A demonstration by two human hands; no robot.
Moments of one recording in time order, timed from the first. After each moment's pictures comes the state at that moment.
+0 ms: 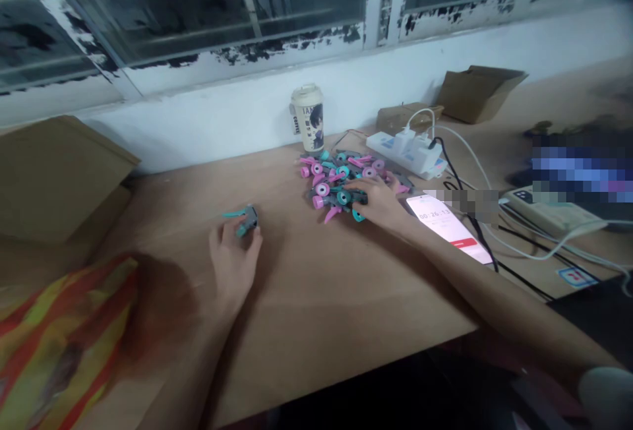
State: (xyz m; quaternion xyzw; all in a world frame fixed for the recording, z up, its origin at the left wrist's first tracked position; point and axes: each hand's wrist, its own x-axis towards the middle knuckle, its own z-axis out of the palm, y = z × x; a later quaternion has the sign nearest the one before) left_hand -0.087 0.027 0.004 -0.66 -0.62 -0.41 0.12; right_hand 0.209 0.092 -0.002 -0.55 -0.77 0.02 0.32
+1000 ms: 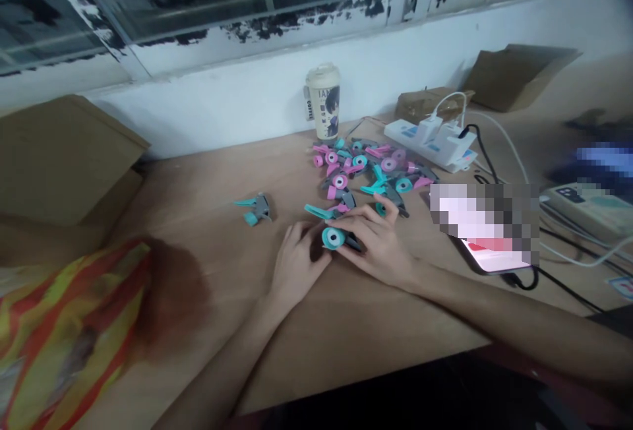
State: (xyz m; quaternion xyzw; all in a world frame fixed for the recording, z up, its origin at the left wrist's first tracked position) left_hand -0.027 0.005 -0.006 -0.81 -0.52 -0.27 -0.09; right_hand 0.155 0.013 -0.002 -0.35 -0.83 -0.02 0.43
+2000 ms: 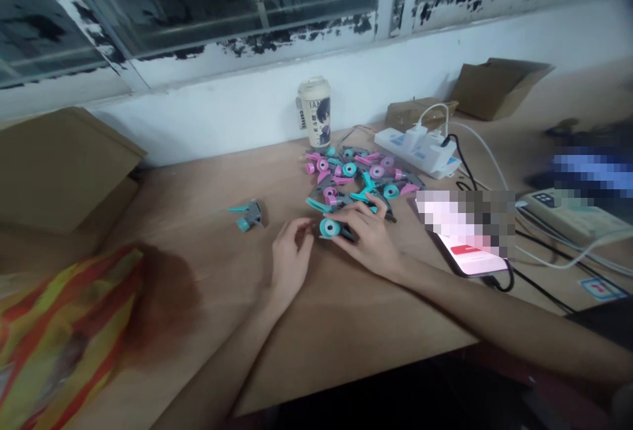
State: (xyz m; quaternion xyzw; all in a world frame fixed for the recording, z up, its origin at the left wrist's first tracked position) left_hand -0.008 0.018 -0.006 -0.71 -0.55 -0.41 -0.15; right_hand 0.165 0.027 -0.004 -0.40 -0.80 -0.01 0.45
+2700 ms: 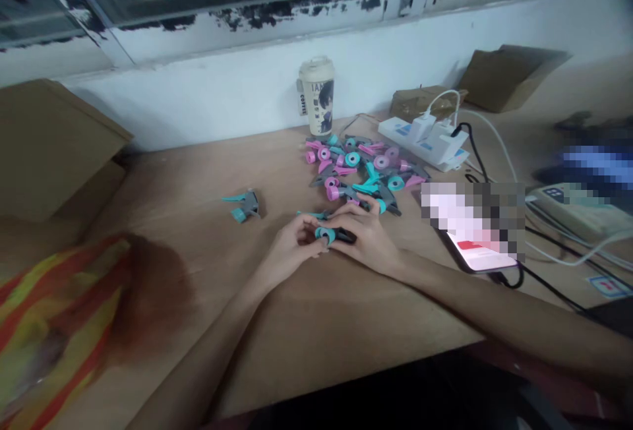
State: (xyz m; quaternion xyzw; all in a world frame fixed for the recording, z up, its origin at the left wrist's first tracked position) left_hand -0.018 0.021 0.004 -0.65 -0.45 -0.33 -0.52; right_hand 0.163 0.031 -0.017 -0.35 -0.84 0.08 0.41
